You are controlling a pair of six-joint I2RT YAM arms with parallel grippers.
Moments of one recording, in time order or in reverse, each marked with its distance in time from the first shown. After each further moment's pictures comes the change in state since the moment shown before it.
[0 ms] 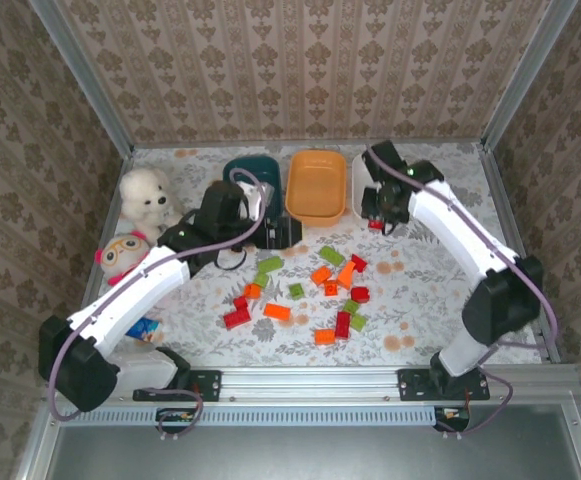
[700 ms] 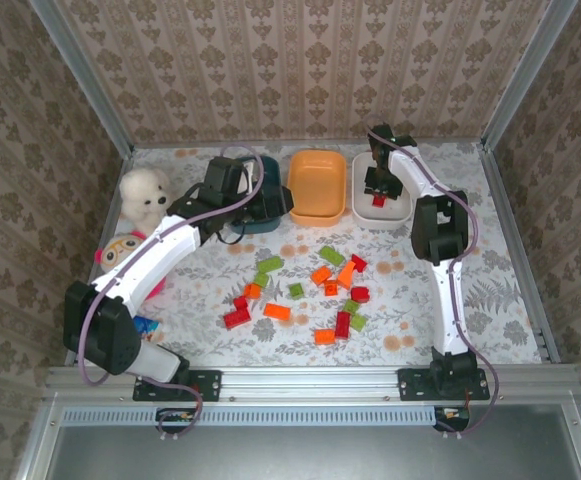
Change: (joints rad) left arm 0.100 0.185 0.134 -0.039 -0.085 -0.056; right arm -0.211 0.777 0.607 -0.002 -0.030 -0.112
